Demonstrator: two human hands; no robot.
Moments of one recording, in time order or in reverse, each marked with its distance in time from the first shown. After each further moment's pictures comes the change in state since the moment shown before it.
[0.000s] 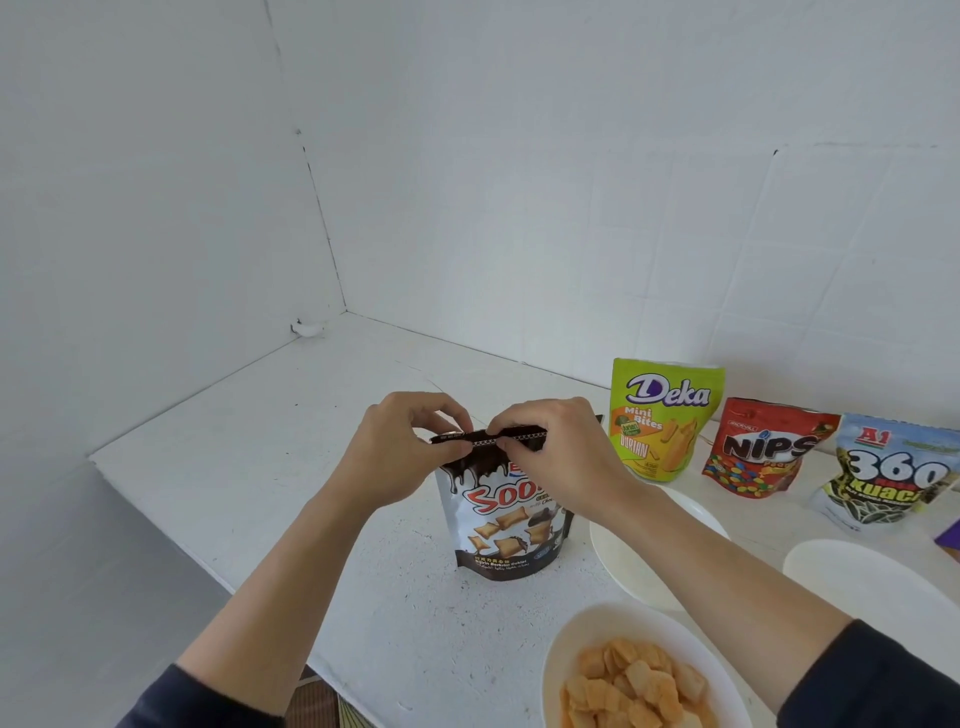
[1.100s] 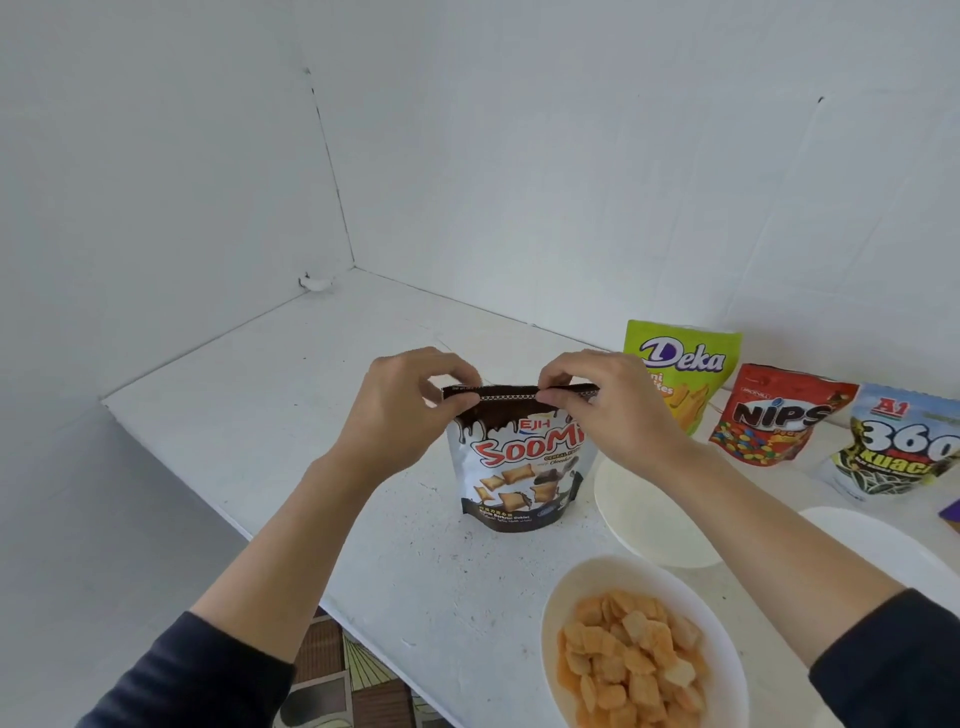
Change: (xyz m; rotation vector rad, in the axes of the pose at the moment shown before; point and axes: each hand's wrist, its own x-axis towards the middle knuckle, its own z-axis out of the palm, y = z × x) left_hand -0.011 -0.012 0.008 0.063 0.124 0.188; right_hand -0.010 0.026 -0.021 -0.021 0.059 -0.084
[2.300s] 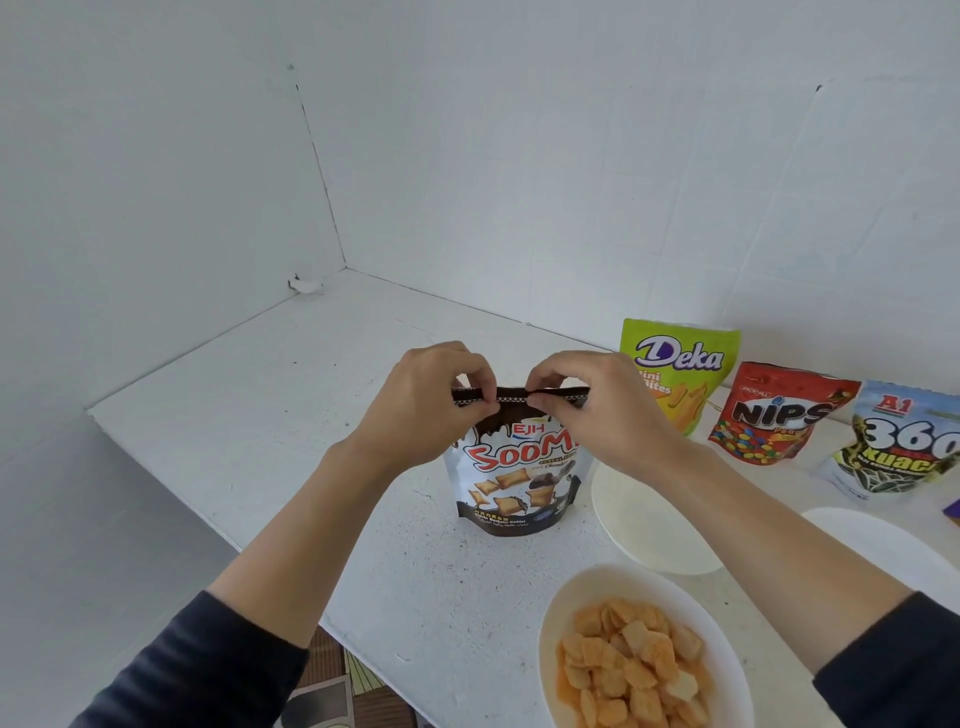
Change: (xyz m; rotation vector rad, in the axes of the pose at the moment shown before) left_hand 0.027 0.005 0.018 0.104 -0.111 0.130; right_hand 0.006 -0.004 -0.002 0.029 -0.043 0.054
